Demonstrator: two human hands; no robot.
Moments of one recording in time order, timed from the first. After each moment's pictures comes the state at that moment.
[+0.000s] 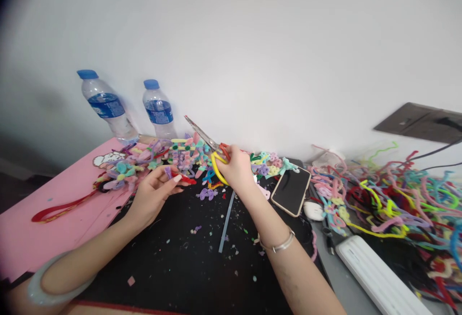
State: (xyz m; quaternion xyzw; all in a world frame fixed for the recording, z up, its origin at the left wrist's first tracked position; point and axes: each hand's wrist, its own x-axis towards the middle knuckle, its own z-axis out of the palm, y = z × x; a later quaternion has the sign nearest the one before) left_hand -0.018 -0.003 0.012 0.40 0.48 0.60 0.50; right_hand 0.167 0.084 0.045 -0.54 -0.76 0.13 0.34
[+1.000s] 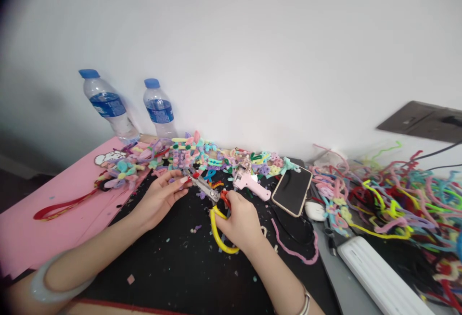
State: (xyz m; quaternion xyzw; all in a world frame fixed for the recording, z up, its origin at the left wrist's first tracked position) left_hand -0.013 -0.002 0.002 0.27 0.43 0.59 0.63; right_hand 0.196 -0.006 0.001 -0.53 -0.82 0.11 0.20
